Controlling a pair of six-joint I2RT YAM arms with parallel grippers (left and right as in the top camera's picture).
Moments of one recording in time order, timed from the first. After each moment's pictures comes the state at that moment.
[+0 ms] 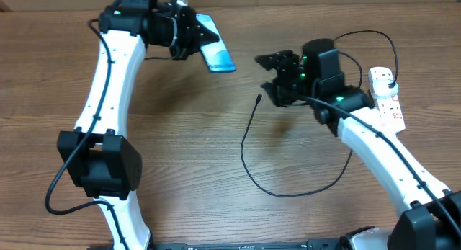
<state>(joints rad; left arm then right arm) -0.10 2.06 2.05 -1.01 0.88 -0.67 0.32 1.54 1.17 -0.31 -0.38 1.46</state>
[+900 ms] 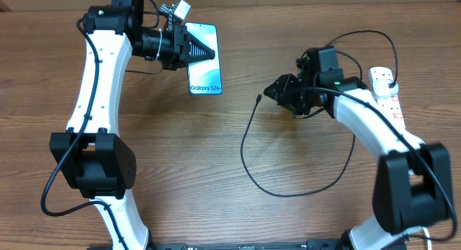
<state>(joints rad) -0.05 2.06 2.05 -1.30 1.14 -0.09 0.22 1.80 1.19 -0.46 -0.49 0.68</state>
